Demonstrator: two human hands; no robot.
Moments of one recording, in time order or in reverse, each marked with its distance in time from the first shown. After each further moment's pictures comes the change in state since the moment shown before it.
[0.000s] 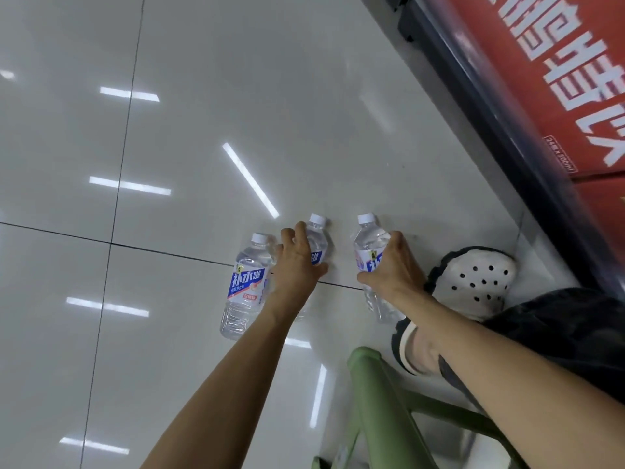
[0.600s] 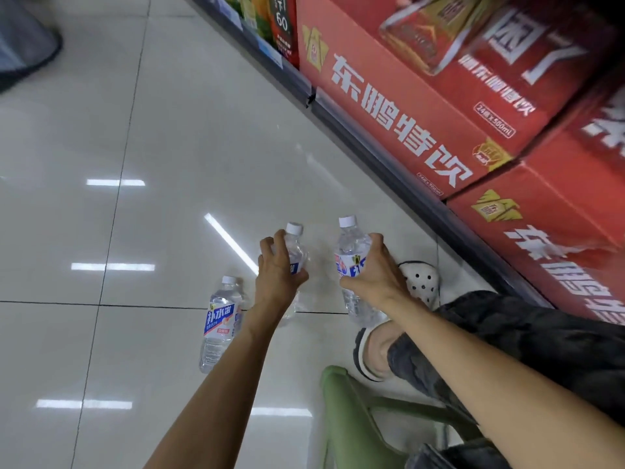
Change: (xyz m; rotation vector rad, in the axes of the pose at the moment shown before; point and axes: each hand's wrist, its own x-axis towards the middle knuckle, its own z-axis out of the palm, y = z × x) left_hand -0.034 0.090 -0.046 -0.078 0.153 0.226; right_hand -0.061 0.020 -0.097 0.245 0.148 -0.125
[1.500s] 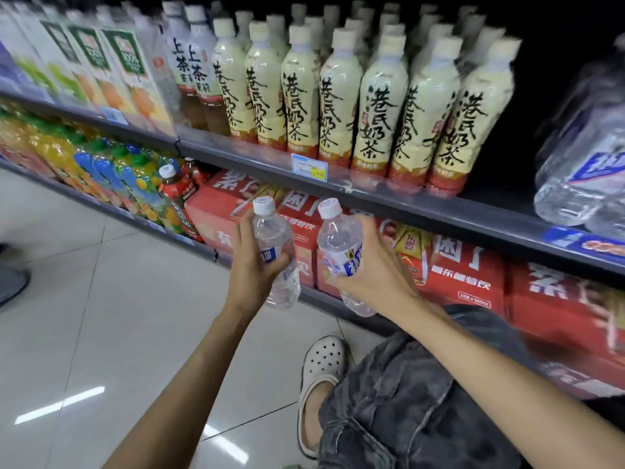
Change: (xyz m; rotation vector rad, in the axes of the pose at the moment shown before) left_hand -0.097 0.296 -0.106 -0.347 0.165 0.779; right_hand -0.199 0.036 -0.249 0.115 0.675 -0.349
